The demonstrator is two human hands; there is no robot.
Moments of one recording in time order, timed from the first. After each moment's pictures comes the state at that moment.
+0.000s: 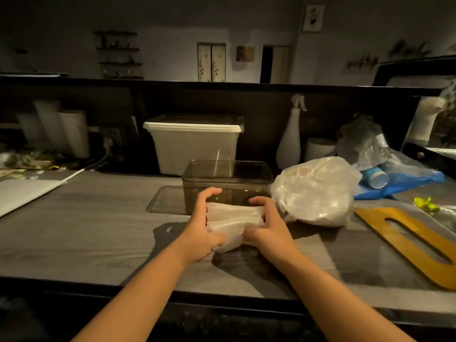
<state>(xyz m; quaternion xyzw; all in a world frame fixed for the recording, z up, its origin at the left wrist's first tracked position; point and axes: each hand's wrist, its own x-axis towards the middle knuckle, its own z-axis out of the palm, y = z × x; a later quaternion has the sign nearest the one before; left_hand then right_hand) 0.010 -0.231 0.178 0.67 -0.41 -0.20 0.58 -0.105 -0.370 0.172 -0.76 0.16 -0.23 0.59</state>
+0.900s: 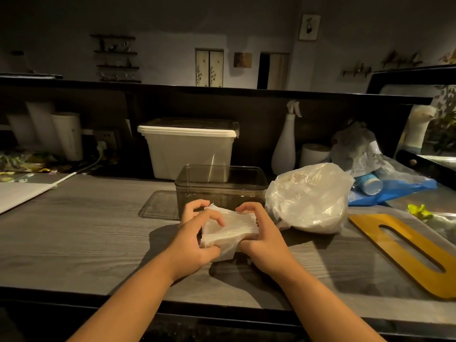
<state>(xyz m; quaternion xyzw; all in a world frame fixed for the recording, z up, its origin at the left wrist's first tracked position) 0.016 -0.226 0.166 0.72 -0.48 -0.08 0.49 -0.105 -0.375 0.166 -0.78 0.10 -0.24 0.57</state>
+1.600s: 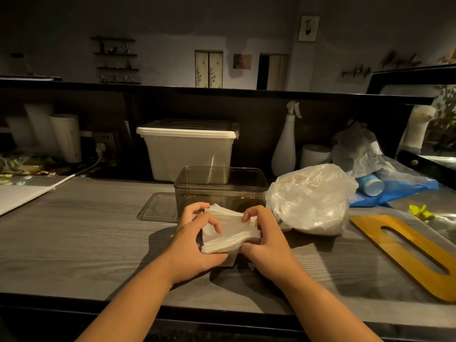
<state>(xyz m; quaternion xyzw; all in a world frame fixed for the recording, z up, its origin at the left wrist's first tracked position) 0.020 -0.226 0.165 0.74 -0.47 -0.06 0.47 -0.104 -0.376 0.163 -0.81 0.11 -0.27 0.51</state>
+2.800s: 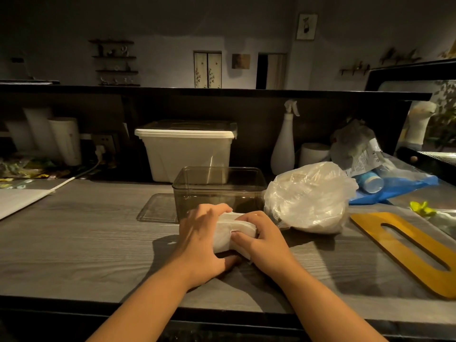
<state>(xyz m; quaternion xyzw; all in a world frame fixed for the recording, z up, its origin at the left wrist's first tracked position) 0.007 -0.241 0.162 0.78 -0.52 0.12 0.34 -0.105 -0.372 0.174 -0.83 0.15 -0.27 0.47</state>
